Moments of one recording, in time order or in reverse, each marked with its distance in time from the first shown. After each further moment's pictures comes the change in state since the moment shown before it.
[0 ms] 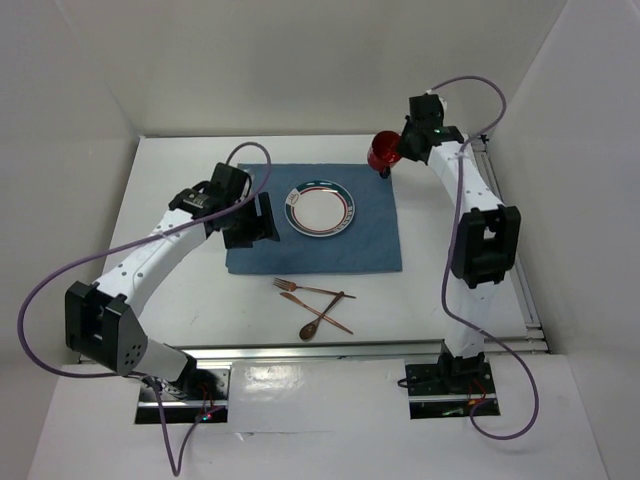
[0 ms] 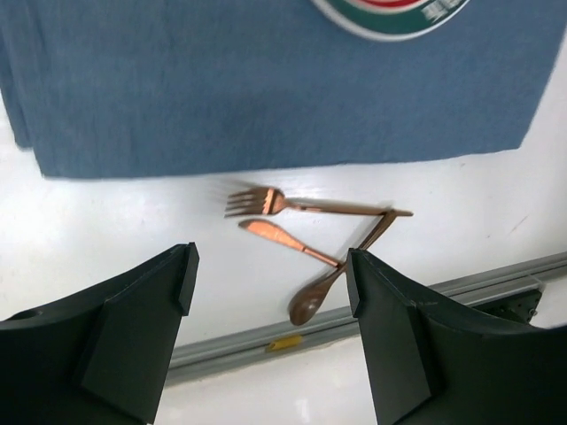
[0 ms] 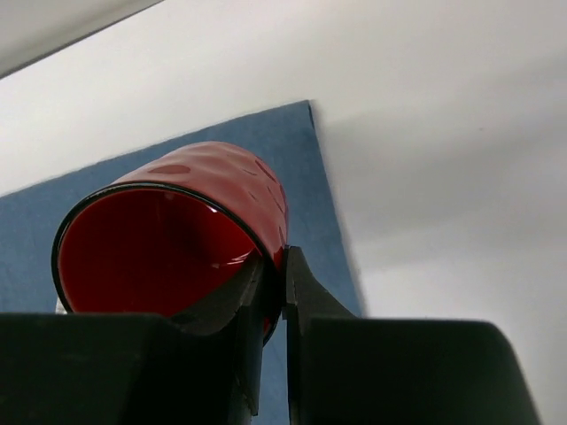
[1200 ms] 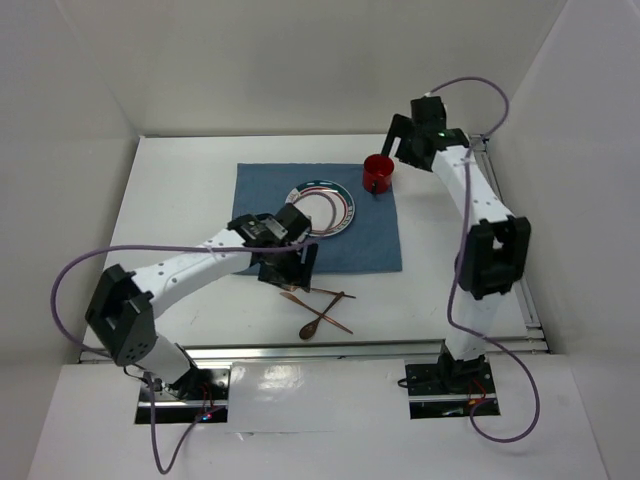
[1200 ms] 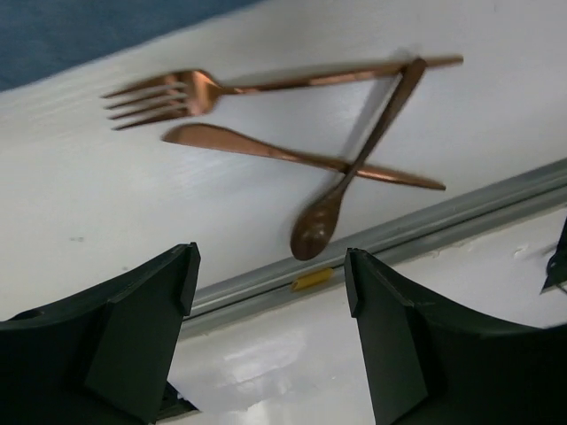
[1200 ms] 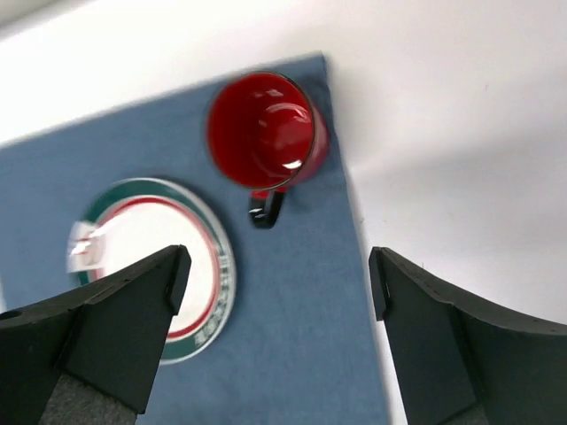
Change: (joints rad) left arm -0.369 0.058 -0.071 -0.066 -0.094 -0.002; right arm 0.030 -0.026 -0.006 -0.074 -0.038 -0.022
